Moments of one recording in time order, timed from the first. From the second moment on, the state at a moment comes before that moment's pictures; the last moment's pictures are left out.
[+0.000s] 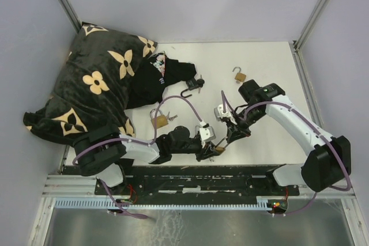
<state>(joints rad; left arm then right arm) -1.12 1.54 0.51 0.78 0.33 -0.10 0.43 1.34 1.13 -1.32 -0.87 -1.24</state>
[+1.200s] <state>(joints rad) -1.13 1.81 0.53 1.00 0.27 0.07 0.41 1.41 0.99 -1.23 -0.75 -1.52</state>
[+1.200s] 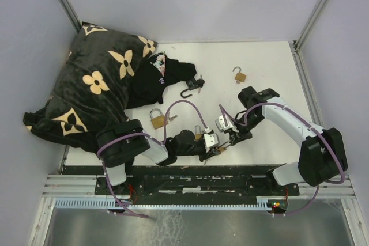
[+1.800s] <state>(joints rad) -1.13 1.81 0.56 0.94 0.26 0.10 0.40 1.44 1.00 -1.21 -0.71 -1.39</state>
